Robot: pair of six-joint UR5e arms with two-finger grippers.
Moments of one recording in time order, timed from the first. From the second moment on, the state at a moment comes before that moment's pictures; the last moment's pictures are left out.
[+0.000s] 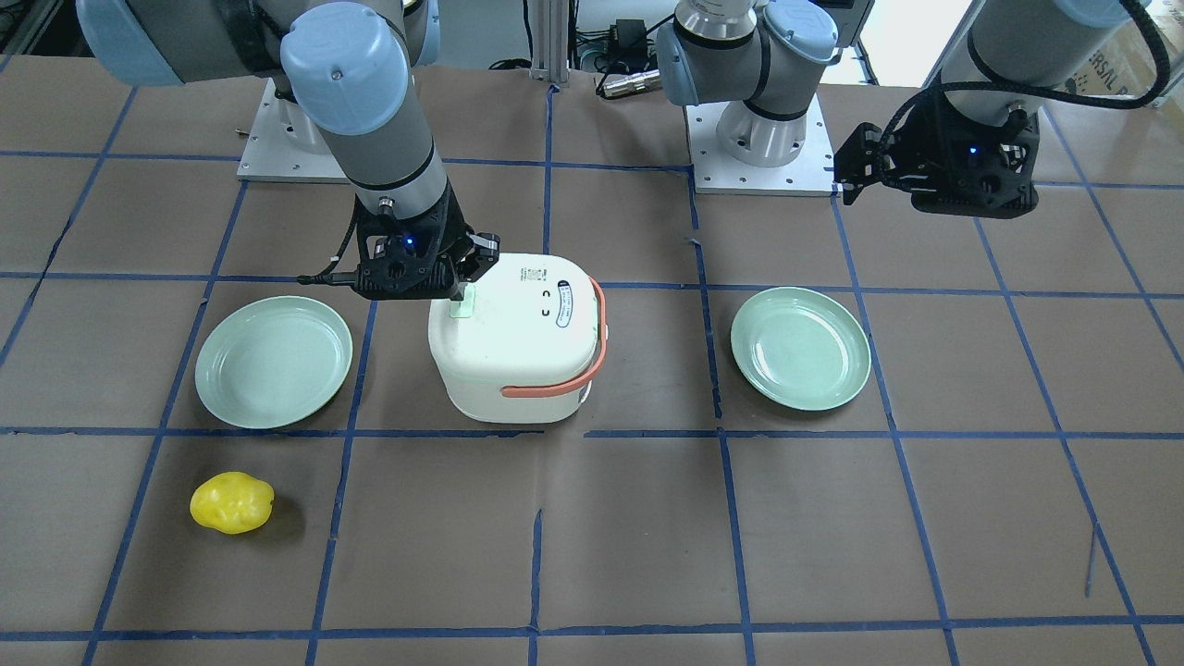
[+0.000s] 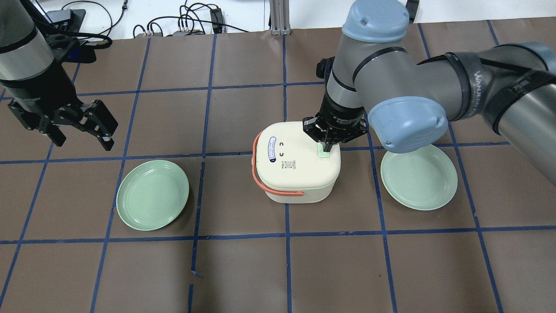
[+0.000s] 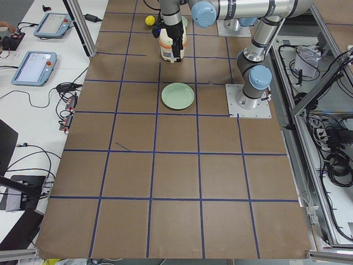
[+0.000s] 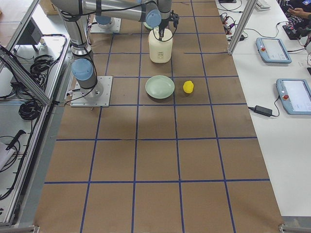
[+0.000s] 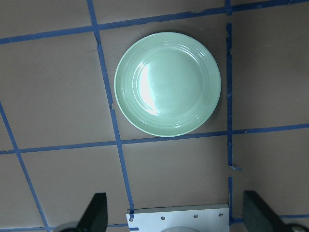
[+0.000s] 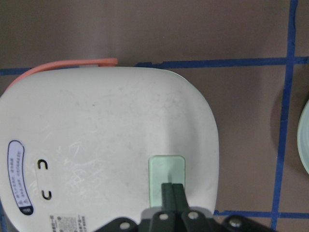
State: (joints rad) left arm -1.38 -1.52 -1.61 -1.78 1.69 0.28; right arm 1.79 -1.45 1.75 -1.84 -1.44 0.24
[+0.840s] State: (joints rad) left arm -1.38 -1.52 -1.61 -1.78 1.69 0.28; right arm 1.79 -1.43 1.76 -1.87 -1.42 0.24
